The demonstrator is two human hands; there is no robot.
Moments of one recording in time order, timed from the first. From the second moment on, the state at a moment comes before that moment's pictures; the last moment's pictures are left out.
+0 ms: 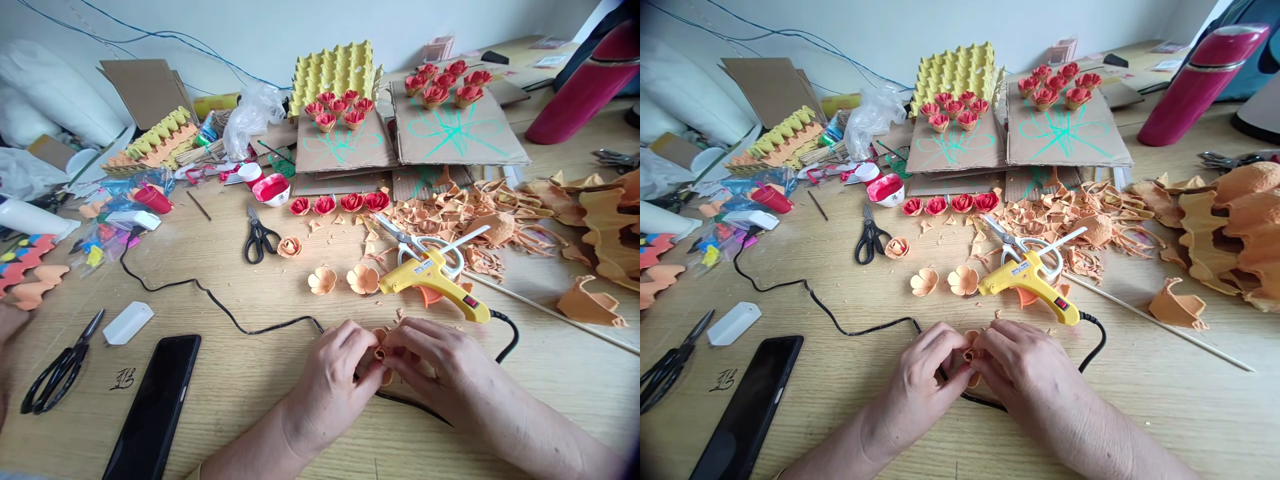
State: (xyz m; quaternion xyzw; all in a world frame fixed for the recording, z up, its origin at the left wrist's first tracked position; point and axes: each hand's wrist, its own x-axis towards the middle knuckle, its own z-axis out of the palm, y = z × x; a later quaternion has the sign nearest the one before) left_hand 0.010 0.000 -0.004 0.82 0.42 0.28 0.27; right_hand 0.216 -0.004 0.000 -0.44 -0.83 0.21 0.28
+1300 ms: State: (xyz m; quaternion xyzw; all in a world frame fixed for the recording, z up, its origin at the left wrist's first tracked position) left_hand 0.009 -0.003 0.009 0.78 0.37 0.41 0.29; right_hand 0.206 -0.007 -0.015 -0.36 -0.39 0.77 0.36
